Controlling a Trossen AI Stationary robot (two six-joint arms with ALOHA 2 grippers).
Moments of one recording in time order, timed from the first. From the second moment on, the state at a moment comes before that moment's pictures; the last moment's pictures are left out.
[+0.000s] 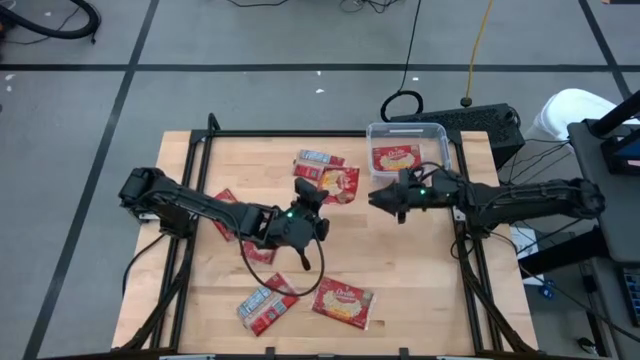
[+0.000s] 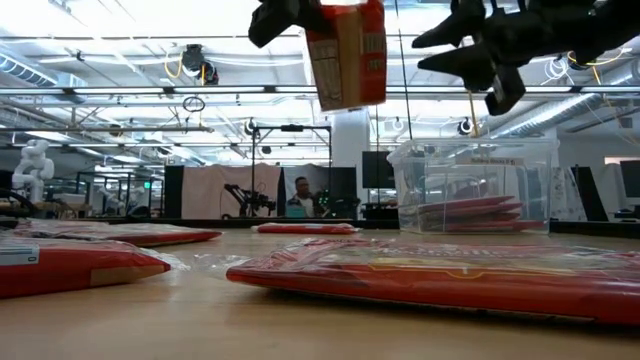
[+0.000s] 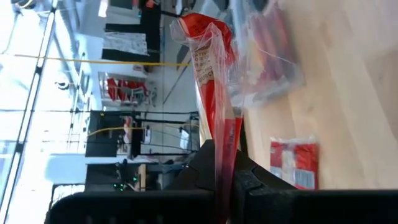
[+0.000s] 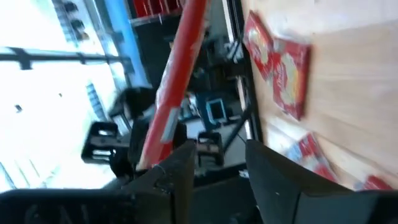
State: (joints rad) left arm -0.27 1.67 1.35 -0.24 -0.98 0.83; right arm -0.11 0.86 0.41 0.33 -0.08 1.80
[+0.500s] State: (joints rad) left arm -0.12 1.67 1.35 -0.23 -0.97 0.79; right arm -0.14 1.01 0.58 0.43 0.15 1.69
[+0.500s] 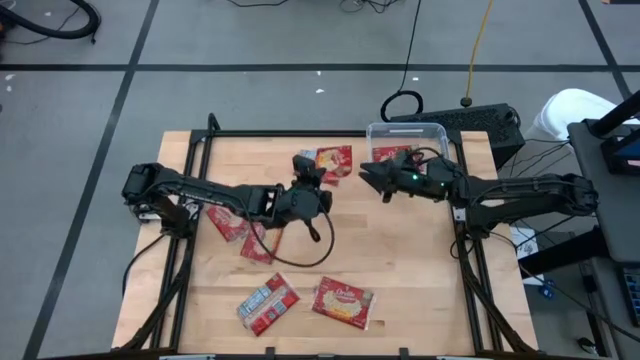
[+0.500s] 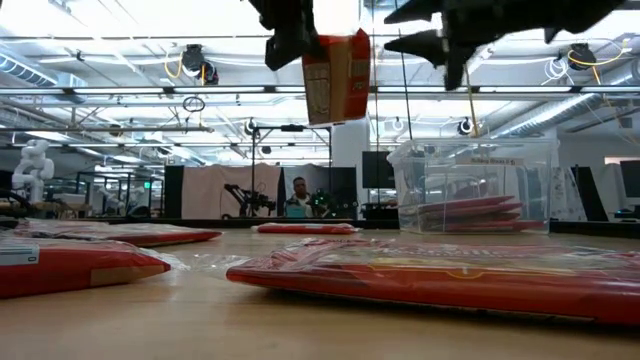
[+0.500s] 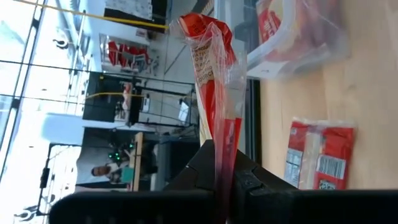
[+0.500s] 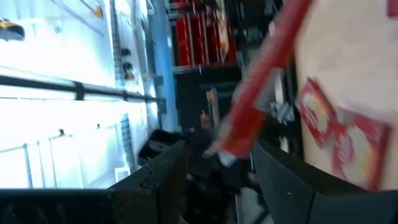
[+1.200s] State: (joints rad) left arm -0.06 1.67 1.35 -0.23 -0.93 0.86; right arm -0.18 1.24 0.67 0.48 0.16 1.74
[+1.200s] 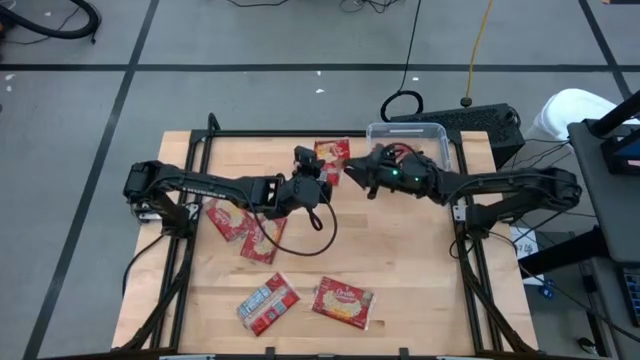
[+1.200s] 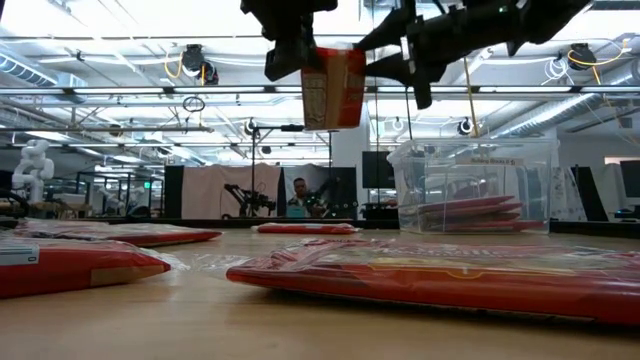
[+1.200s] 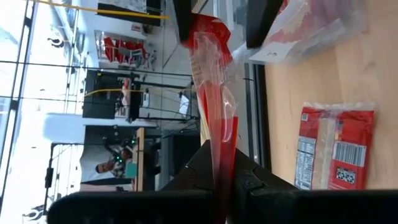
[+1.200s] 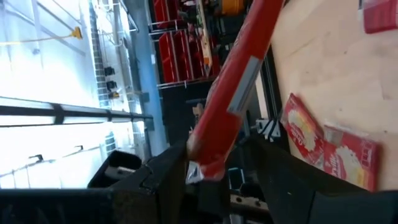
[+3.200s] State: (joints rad) left arm 0.28 1.16 1.35 -0.67 -0.02 -0.70; right arm -0.33 1.07 0.67 0.33 -0.60 1.41
